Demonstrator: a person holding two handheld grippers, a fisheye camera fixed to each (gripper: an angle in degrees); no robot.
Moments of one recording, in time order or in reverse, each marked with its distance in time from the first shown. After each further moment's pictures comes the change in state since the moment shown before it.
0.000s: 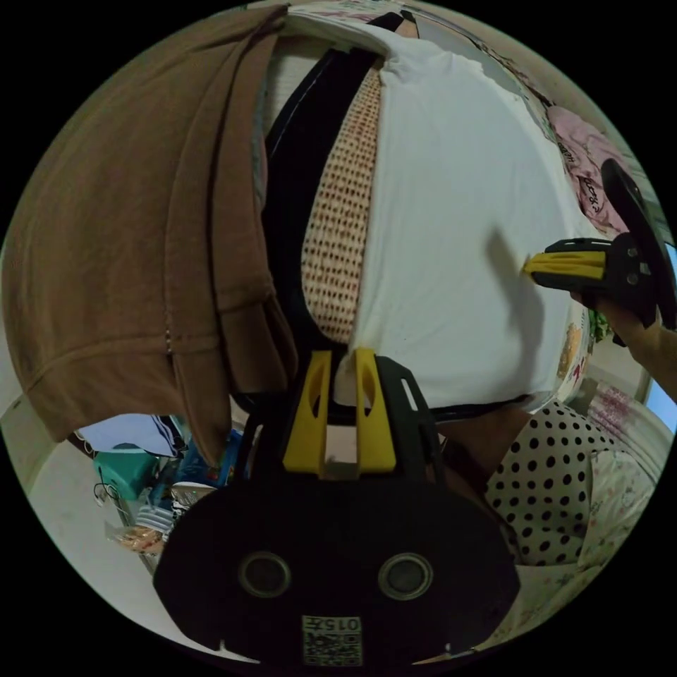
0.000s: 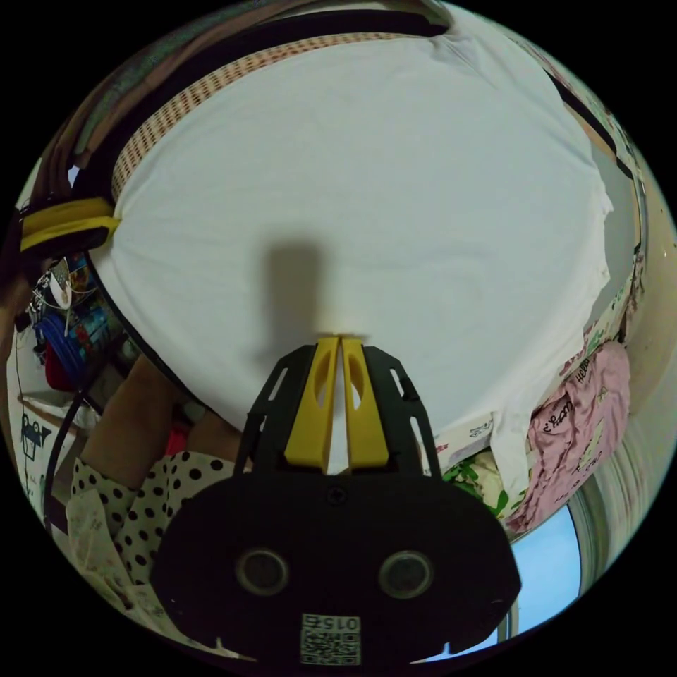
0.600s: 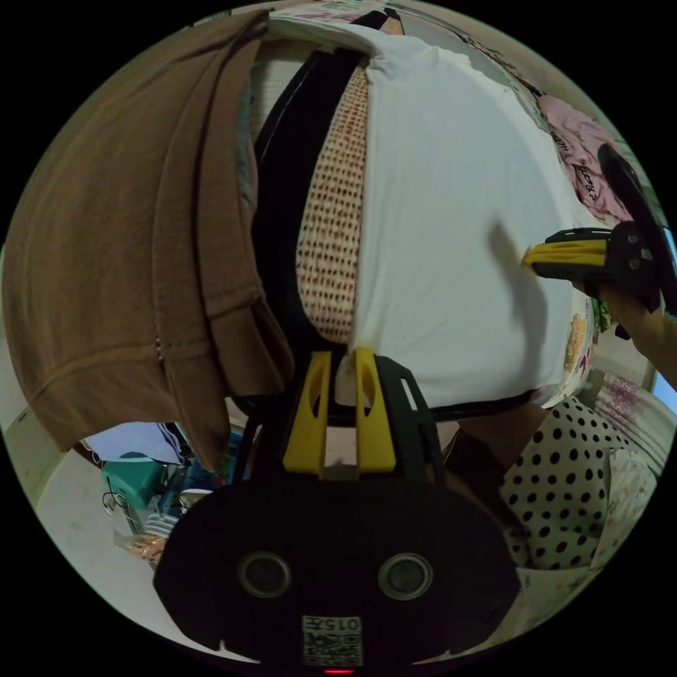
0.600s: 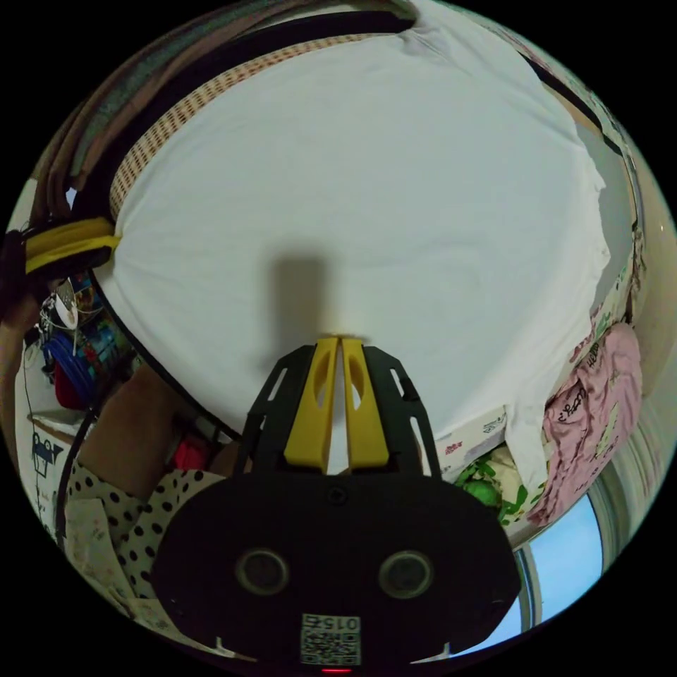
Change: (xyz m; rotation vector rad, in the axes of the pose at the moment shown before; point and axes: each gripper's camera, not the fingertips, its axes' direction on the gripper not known) left arm 0.026 -0.012 -0.077 0.013 -0.028 0.037; right arm 0.015 0.064 -0.089 0.035 -0.045 0.072
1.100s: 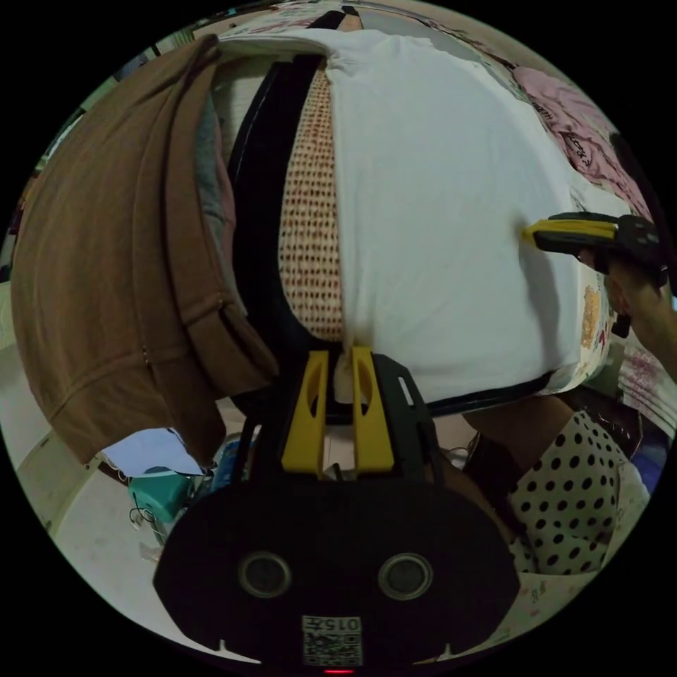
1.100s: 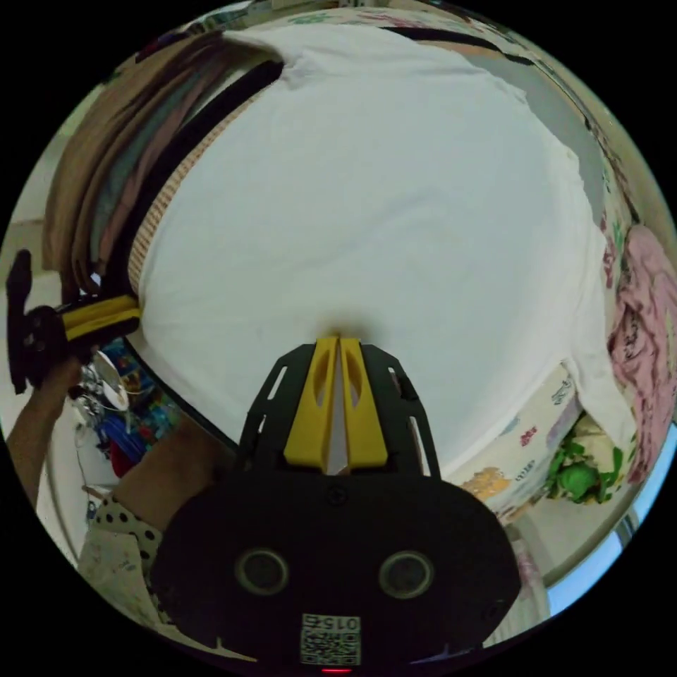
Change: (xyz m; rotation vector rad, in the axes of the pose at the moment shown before) left arm 0.052 -0.010 -0.097 0.013 -0.084 0.092; right arm 0.084 0.096 -0.166 0.229 -0.274 0.285
